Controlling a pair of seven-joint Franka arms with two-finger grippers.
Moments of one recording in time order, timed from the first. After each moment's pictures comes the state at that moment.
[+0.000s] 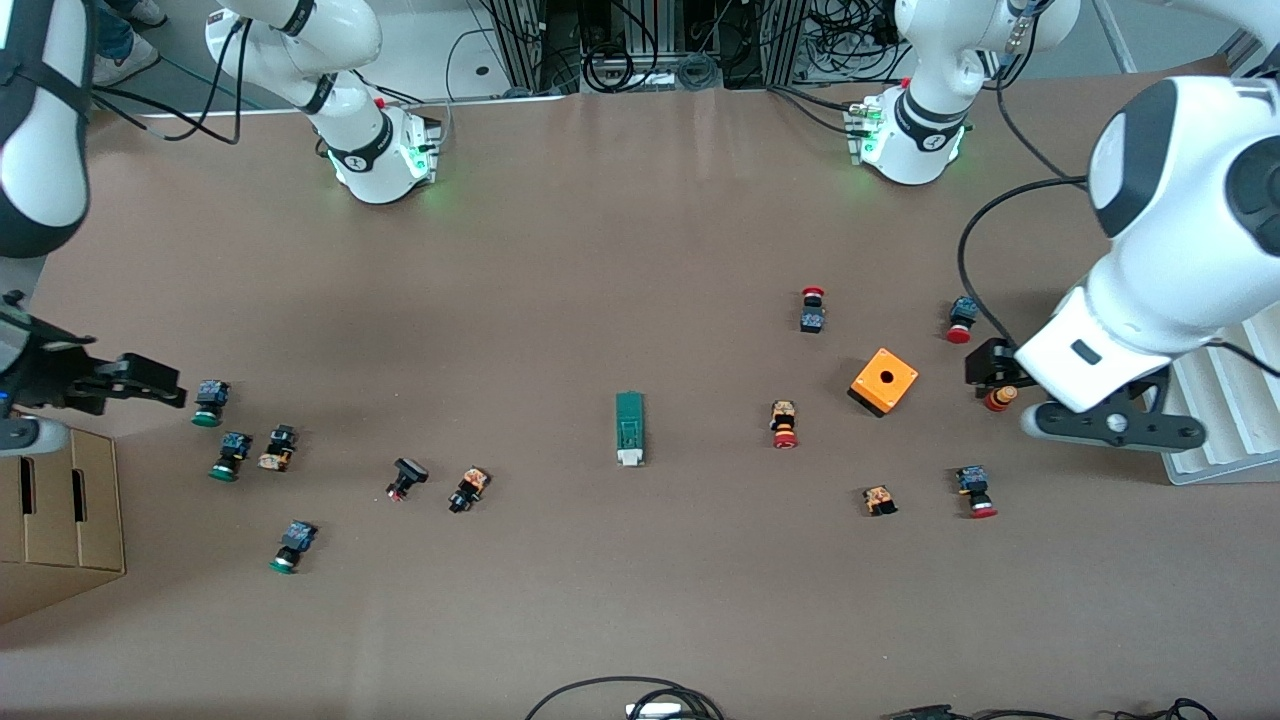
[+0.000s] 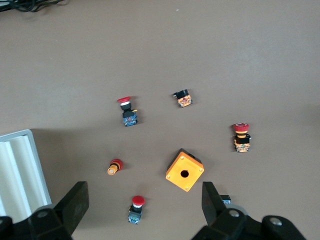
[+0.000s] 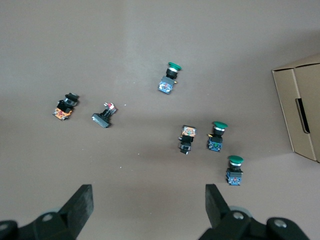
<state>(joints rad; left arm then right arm) -0.19 0.27 -0.01 -1.33 0.09 1.59 -0.06 0.10 0.18 -0.21 -1.50 0.05 1.68 -0.13</state>
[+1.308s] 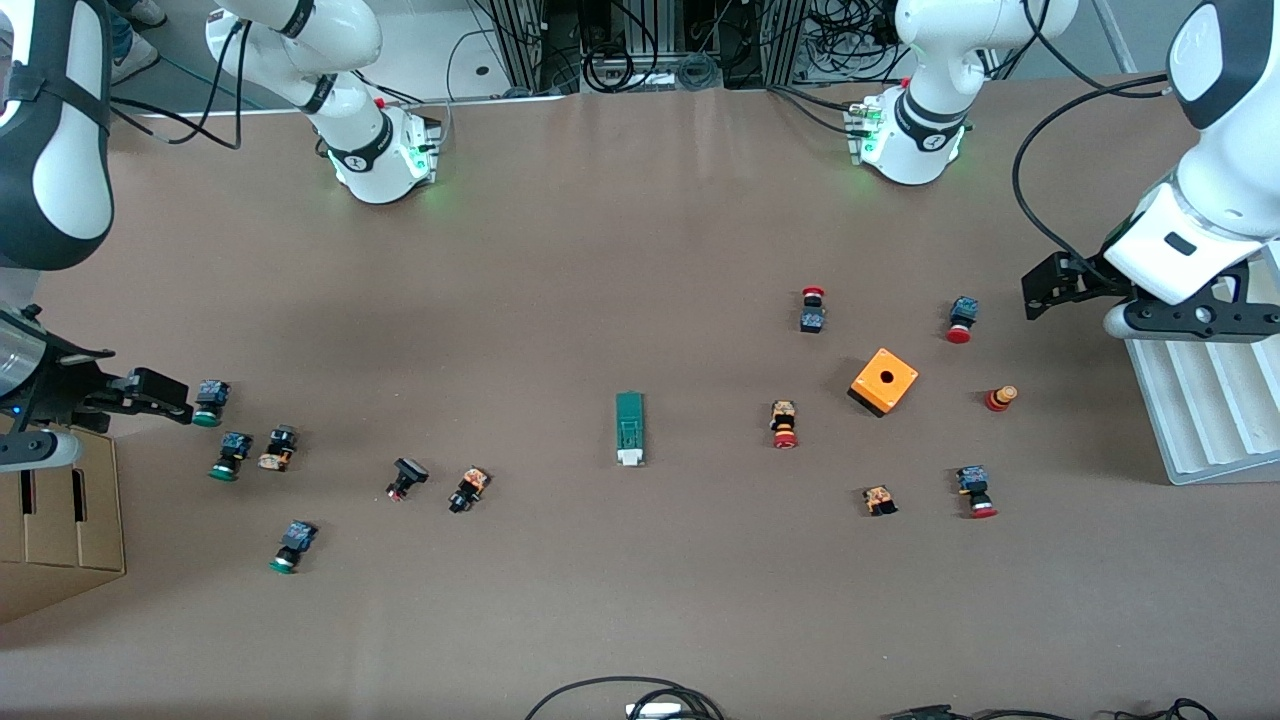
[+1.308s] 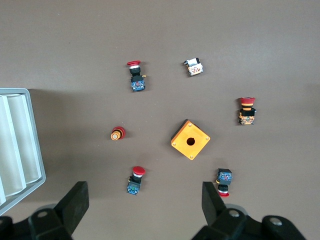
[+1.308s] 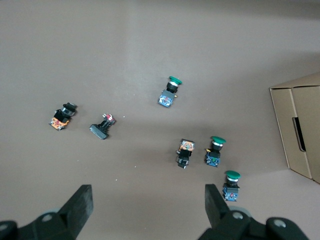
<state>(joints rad) -0.01 -0.03 -0.10 -1.71 0.02 1.68 -0.03 0.05 0.20 -0.12 -1.50 0.01 1.75 -0.12</state>
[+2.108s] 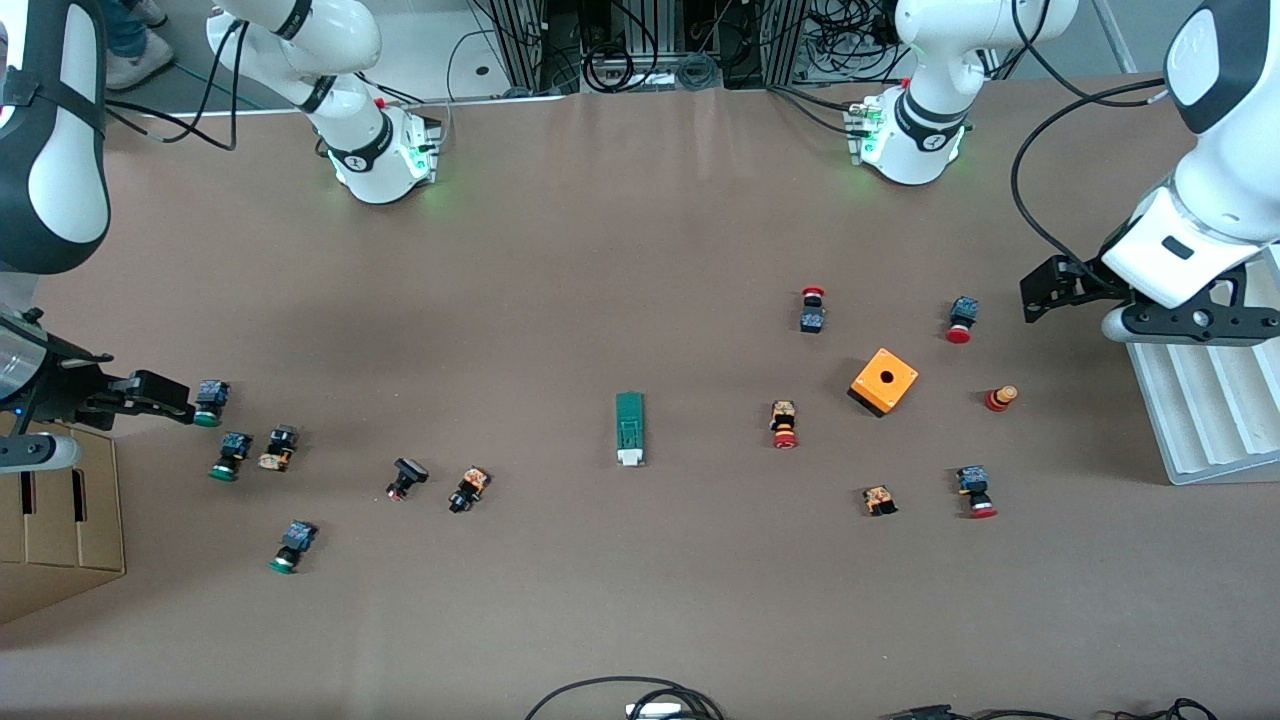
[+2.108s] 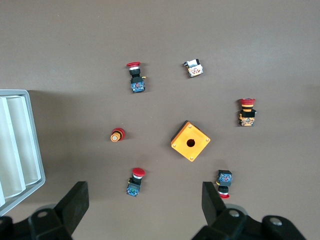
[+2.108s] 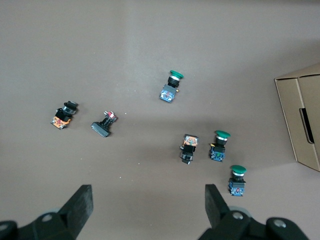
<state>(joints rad) -0.01 -0.02 -0.10 -1.71 0.02 1.69 -0.03 -0.02 0.20 -0.04 -1.51 0.01 1.74 -0.09</state>
